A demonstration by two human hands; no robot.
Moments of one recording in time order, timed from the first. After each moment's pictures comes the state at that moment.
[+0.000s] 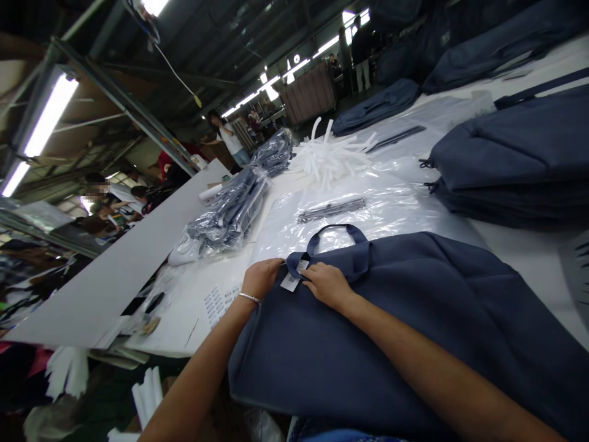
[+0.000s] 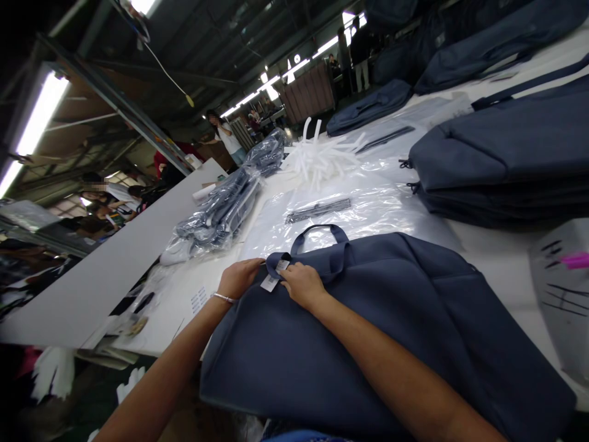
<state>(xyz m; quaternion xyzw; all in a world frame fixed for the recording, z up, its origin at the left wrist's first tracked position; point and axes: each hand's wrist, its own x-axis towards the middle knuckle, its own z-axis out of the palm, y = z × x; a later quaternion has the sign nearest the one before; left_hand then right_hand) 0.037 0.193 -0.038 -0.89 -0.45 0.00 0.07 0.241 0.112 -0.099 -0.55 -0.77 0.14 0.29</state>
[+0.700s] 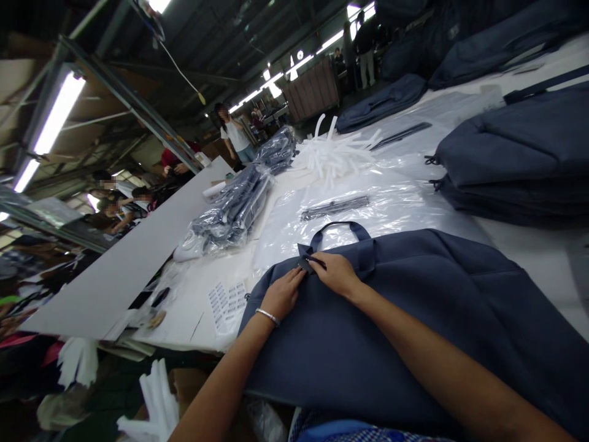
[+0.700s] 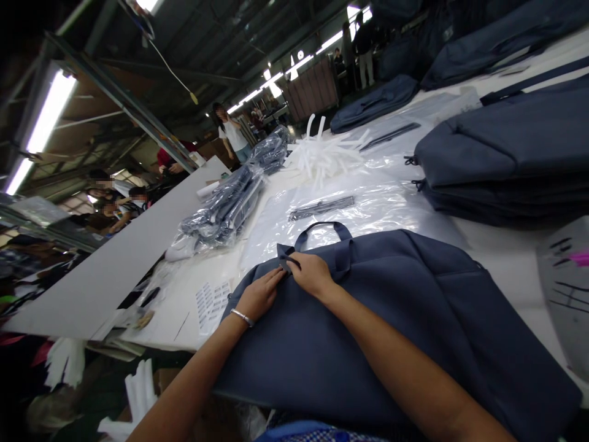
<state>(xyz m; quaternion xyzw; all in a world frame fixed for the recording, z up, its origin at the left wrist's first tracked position) 0.043 0.149 -0.083 -0.94 -0.33 -0.04 0.05 0.253 0.121 -0.094 -0.59 -0.67 0.21 0.39</state>
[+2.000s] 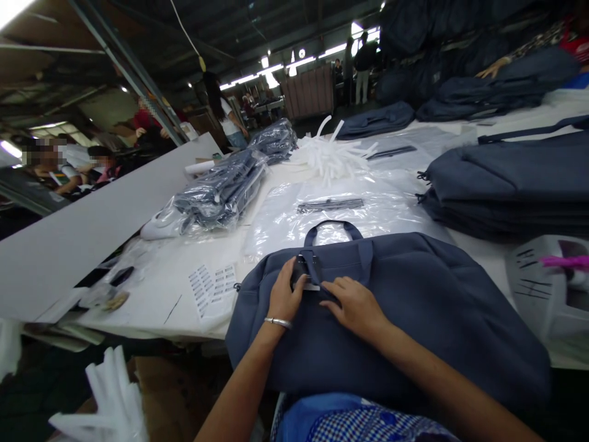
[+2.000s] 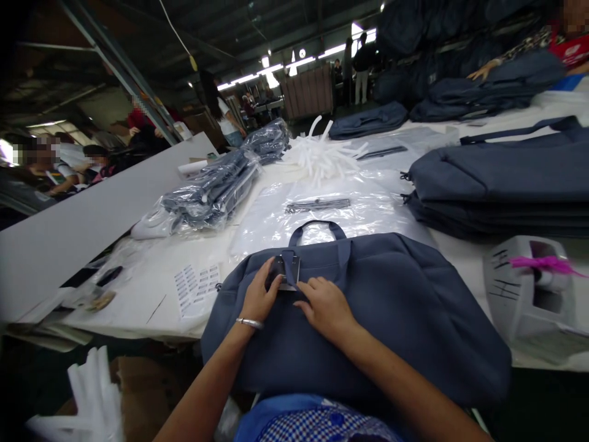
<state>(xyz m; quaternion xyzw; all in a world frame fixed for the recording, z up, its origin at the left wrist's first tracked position) 0.060 0.093 -0.100 -0.76 -0.50 -0.34 -0.23 0.245 0.013 -0.092 -0.59 -0.76 0.08 0.24</state>
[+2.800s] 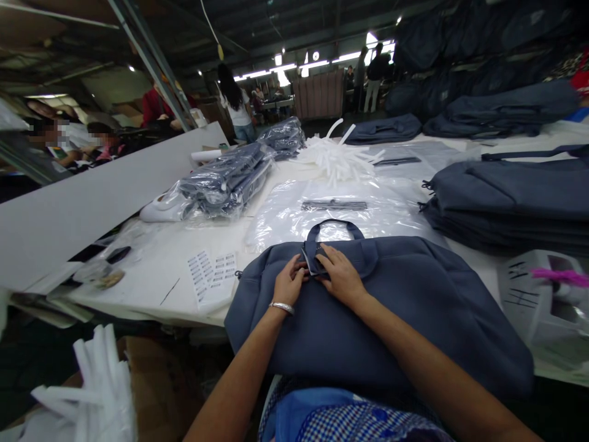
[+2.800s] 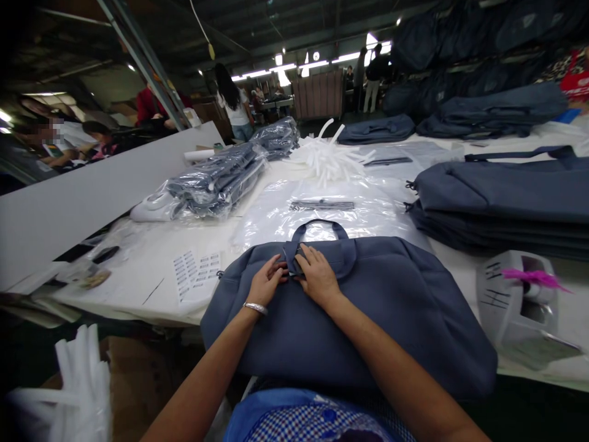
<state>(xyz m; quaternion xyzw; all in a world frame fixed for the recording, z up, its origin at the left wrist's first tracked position) 0.066 0.106 -0.131 -0.55 -0.46 -0.45 -0.53 0.243 0.070 -0.116 -0.57 -0.77 -0.01 0.29</state>
